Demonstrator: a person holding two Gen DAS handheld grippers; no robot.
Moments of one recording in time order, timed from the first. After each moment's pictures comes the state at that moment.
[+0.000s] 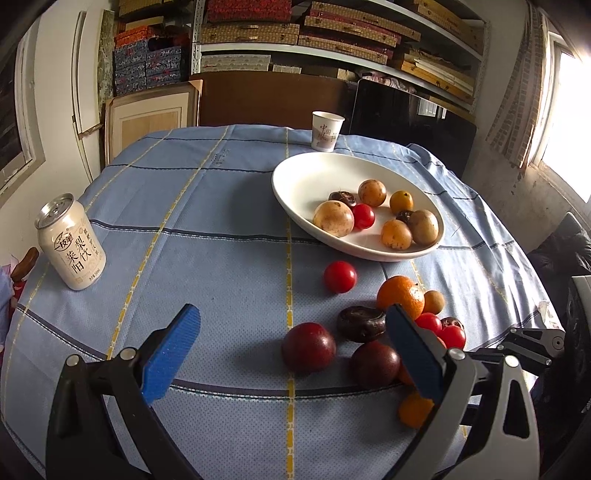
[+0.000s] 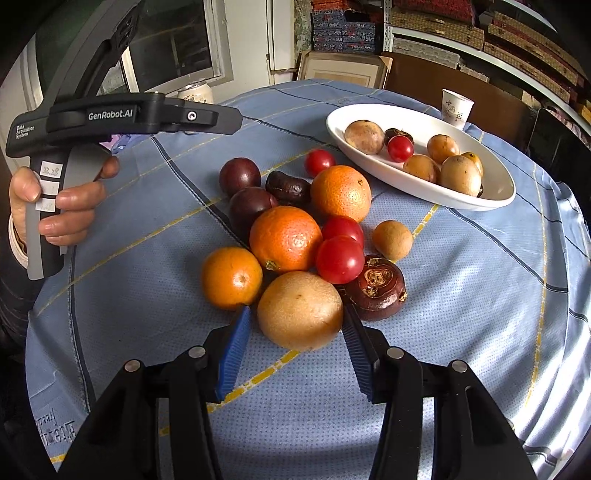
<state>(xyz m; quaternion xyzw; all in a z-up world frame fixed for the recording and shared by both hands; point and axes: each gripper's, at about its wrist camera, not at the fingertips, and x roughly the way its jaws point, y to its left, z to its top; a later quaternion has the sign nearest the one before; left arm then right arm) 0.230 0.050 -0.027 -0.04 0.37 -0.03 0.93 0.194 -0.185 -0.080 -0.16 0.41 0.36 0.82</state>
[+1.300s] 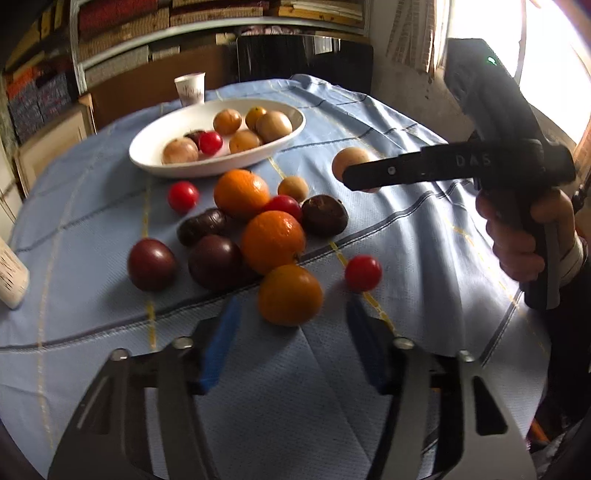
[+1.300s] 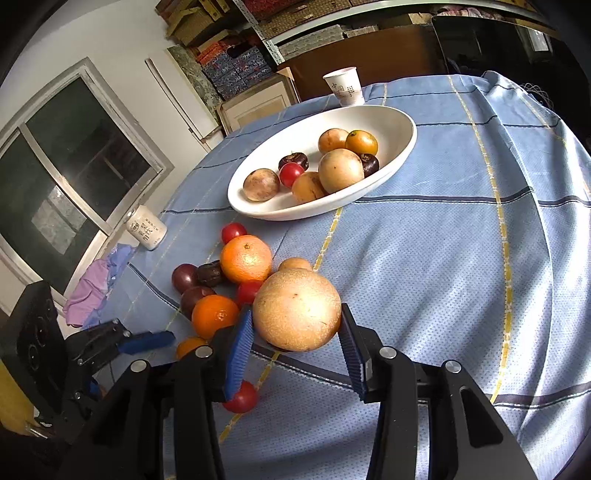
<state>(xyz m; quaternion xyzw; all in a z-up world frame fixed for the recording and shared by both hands) 0.173 -0.039 -0.063 0.07 0.43 -0.20 0.88 0.247 -0.265 -0.065 0.10 0.44 0.29 0.84</state>
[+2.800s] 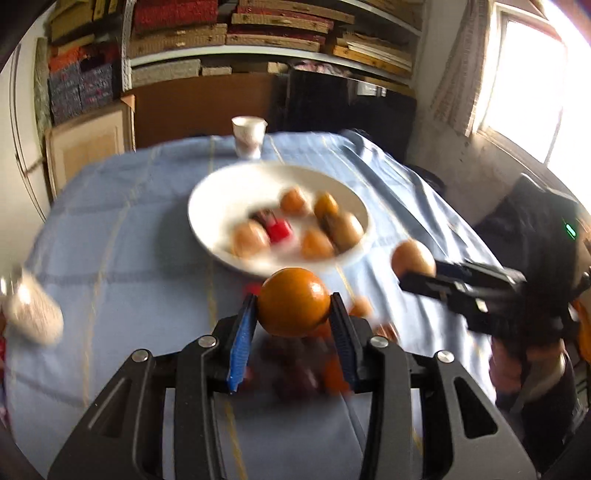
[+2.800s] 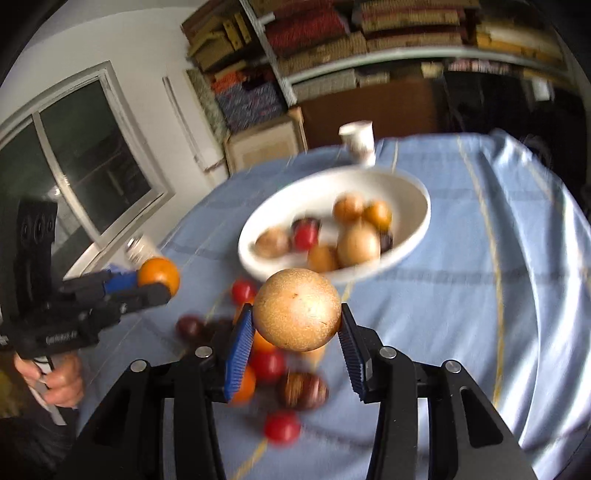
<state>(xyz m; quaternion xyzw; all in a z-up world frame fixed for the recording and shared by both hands) 0.263 0.002 0.013 0.01 0.38 -0.14 0.91 0.260 -0.243 -0.027 0.07 0.34 0.27 0.90</state>
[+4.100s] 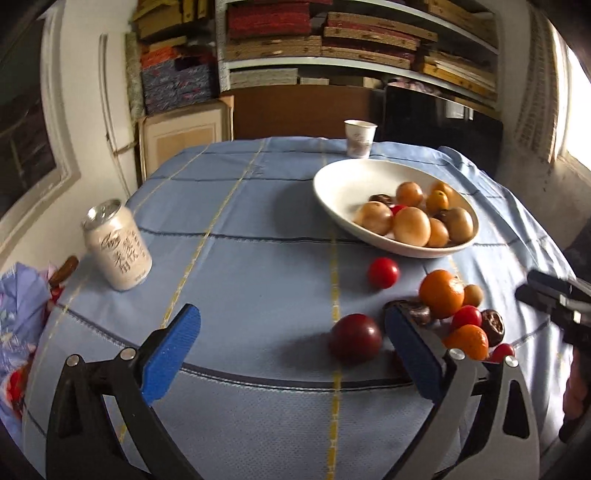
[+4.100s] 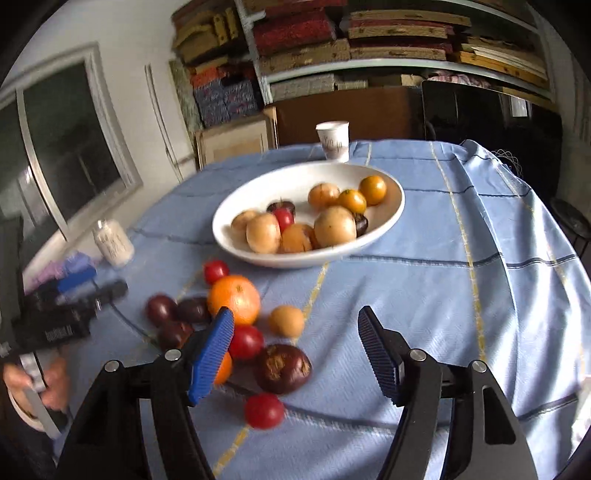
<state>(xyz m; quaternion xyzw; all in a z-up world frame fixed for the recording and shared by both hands) 0.212 0.059 -0.030 -0.01 0.35 0.04 0.94 0.227 -0.235 -0.050 0.02 0.35 0.21 0.91</state>
